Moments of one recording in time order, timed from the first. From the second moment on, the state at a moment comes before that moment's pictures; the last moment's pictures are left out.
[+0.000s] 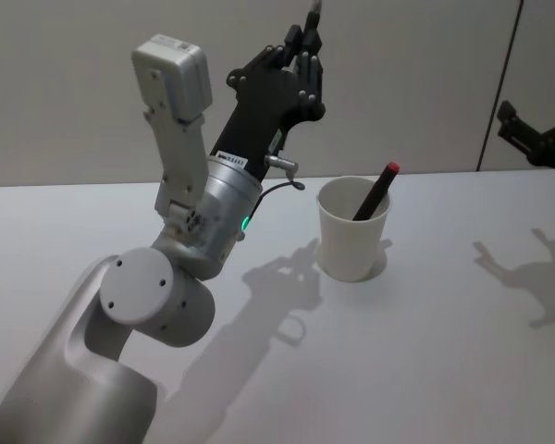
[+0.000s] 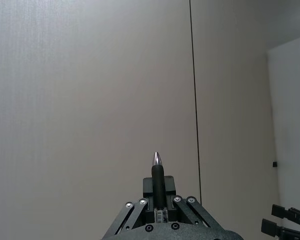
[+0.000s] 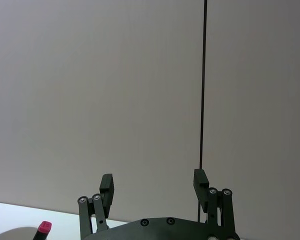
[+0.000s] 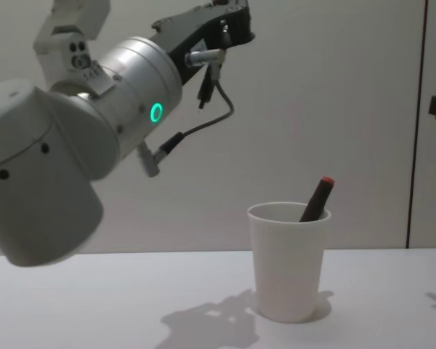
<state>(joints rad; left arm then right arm) -0.35 0.13 0.39 -1.56 -0.34 -0.22 -0.13 0.21 0.34 -0.10 -1.60 0.39 0.05 0.18</state>
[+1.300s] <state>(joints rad) -0.37 0.09 0.39 -1.49 -0.40 -0.31 -0.15 0.22 0.33 -0.16 -1.65 0.41 0.08 0.50</state>
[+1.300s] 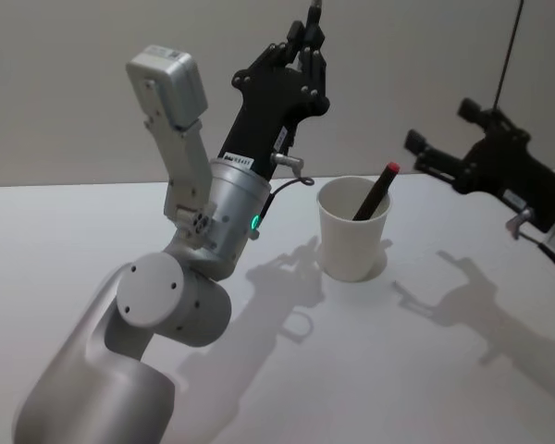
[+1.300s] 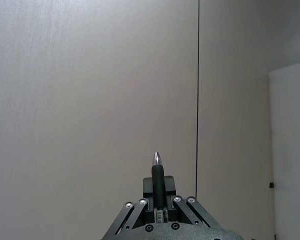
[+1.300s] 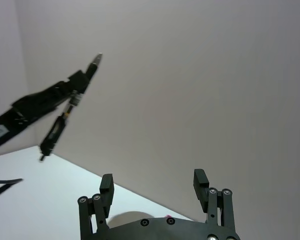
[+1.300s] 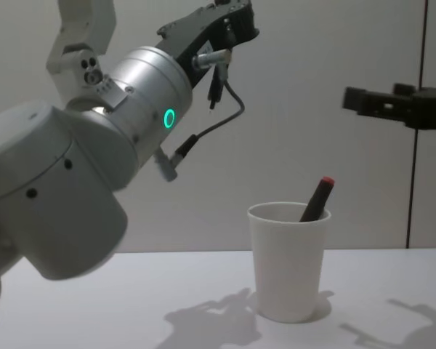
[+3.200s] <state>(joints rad) -0.26 0.13 0.37 -1.49 -0.33 -0.27 -0.11 0.33 0.34 -0.14 -1.63 0.85 0.33 0.56</state>
